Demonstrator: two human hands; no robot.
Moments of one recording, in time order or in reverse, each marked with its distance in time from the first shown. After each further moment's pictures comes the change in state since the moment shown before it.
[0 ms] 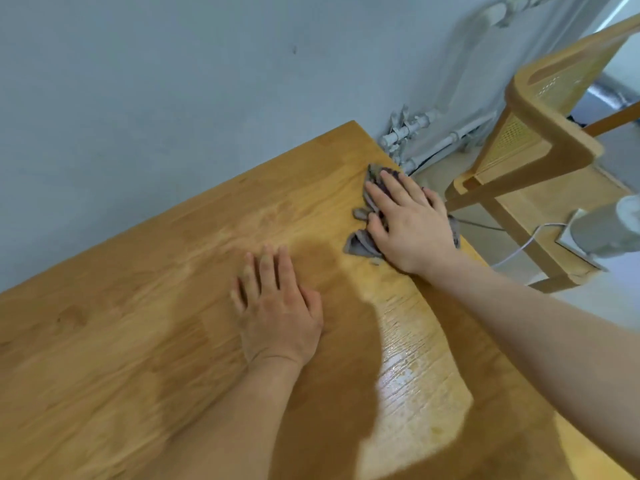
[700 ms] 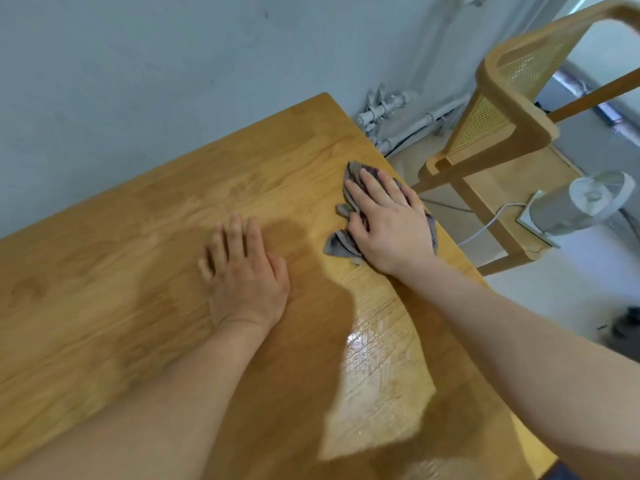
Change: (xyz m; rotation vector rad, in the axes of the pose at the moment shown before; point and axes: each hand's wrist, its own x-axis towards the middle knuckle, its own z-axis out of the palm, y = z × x) left_hand 0.004 -0.001 0.000 -0.014 -0.018 -0.007; right_hand -0.046 0.003 -0.004 0.024 -0.001 0.015
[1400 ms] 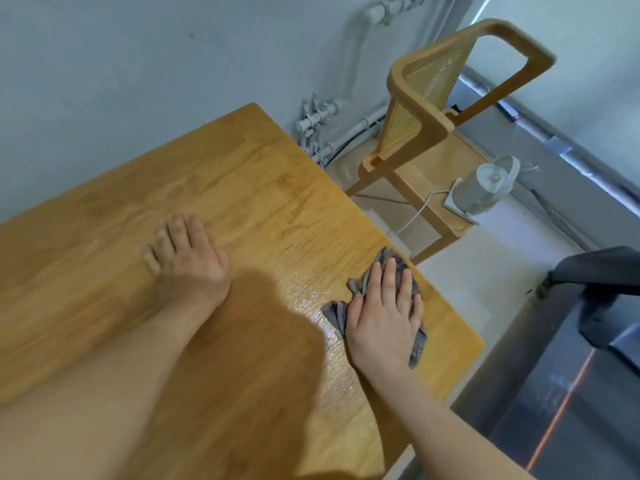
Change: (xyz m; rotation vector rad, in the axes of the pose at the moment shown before) left_hand -0.004 0.001 -0.001 0.068 -0.047 0.049; right_hand -0.189 -0.005 0.002 -0.015 0.029 0.621
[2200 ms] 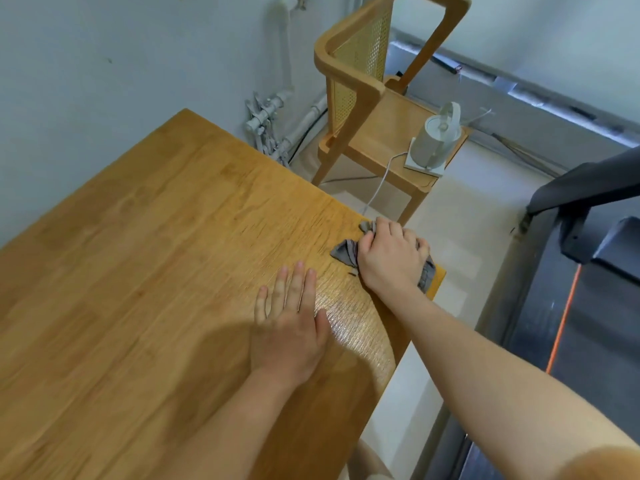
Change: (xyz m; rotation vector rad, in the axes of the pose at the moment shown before) left_hand -0.162 0.082 0.041 0.054 -0.084 0.670; right_hand 0.035 0.060 -0.013 0.093 0.080 0.202
